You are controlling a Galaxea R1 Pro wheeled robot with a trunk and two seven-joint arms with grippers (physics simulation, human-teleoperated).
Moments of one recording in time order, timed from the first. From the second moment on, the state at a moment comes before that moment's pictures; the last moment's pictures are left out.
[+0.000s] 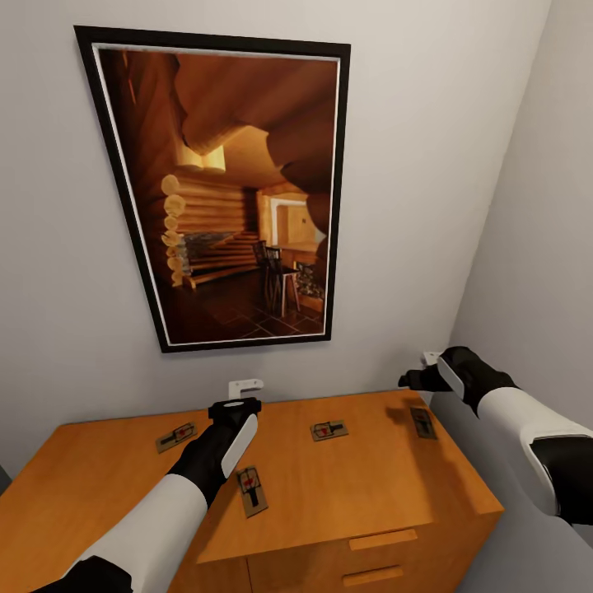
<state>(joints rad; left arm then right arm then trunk) -0.76 -0.17 -0.25 -0.71 0.33 0.43 0.60 -1.16 -0.20 0.17 -0.28 -0.16 0.72 0.13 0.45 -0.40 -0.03</state>
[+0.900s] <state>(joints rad) -0.76 -0.17 -0.25 -0.71 0.33 0.43 0.60 -1.16 -0.21 0.17 -0.28 -0.16 0.72 0.13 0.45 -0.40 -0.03</state>
